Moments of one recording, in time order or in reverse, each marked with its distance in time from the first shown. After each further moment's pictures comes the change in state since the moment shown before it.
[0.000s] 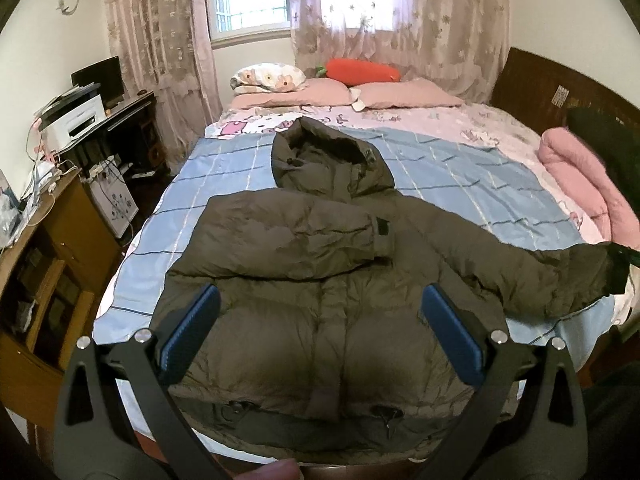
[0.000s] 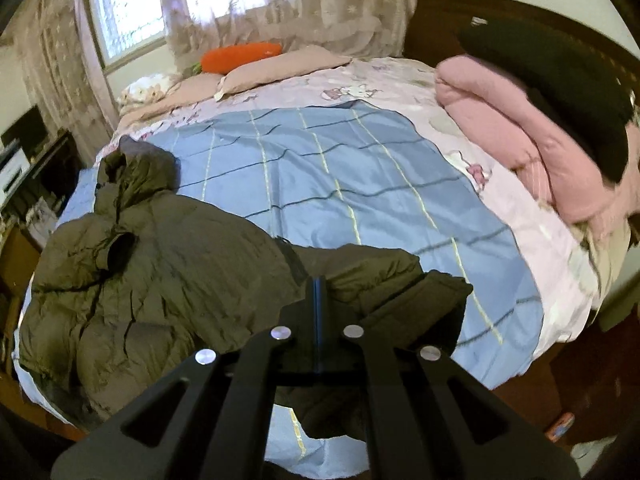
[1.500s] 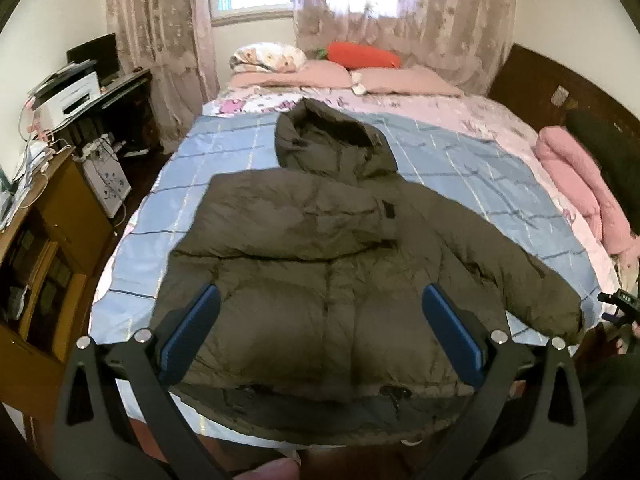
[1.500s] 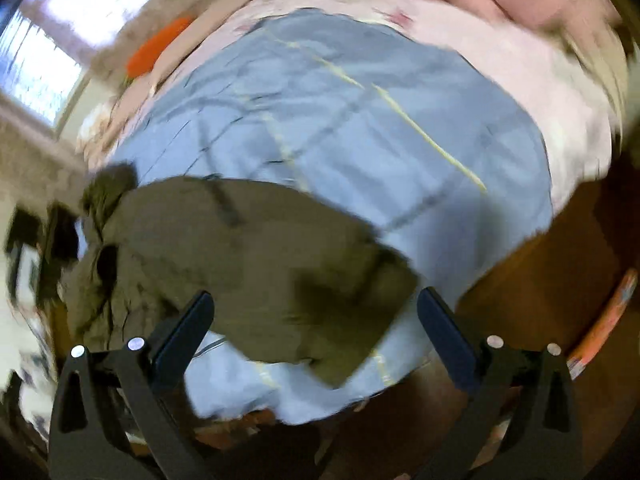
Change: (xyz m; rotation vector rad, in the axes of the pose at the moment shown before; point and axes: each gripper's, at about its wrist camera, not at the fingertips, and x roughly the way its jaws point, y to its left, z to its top) left arm 0.004 0.028 -0.006 -0.018 0.085 -0.042; right arm 0.054 -0.164 -0.138 0.593 0.226 0.154
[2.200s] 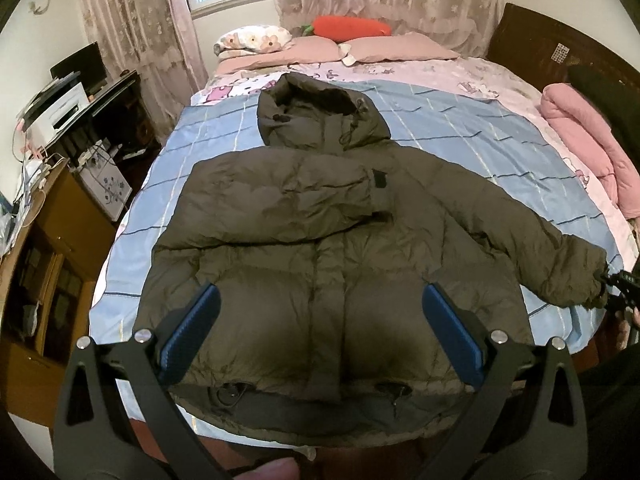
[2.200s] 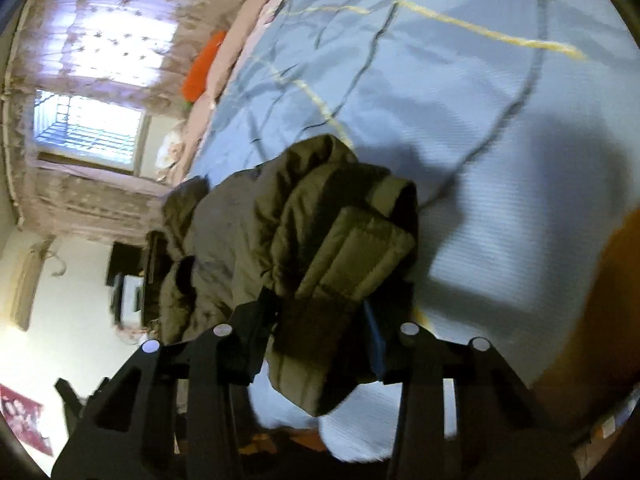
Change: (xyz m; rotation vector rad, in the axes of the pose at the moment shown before) left arm 0.041 -0.041 -0.007 0.085 0.077 0.048; right arm 0.079 -0.005 0.001 0.100 0.112 0.408
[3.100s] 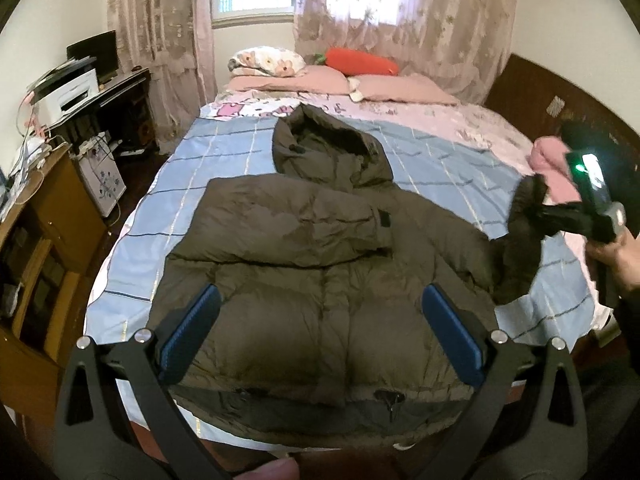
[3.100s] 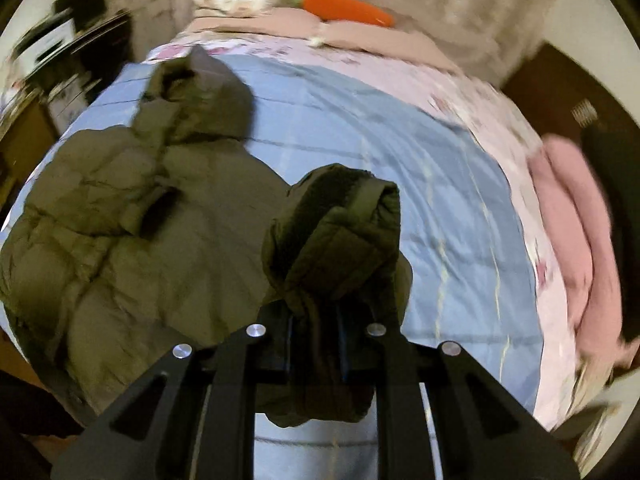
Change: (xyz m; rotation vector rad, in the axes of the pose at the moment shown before) left arm -0.051 0.059 0.004 -0.128 -0.113 -0.082; right arm 0.145 0.377 -0.048 -1.094 0.043 -0.630
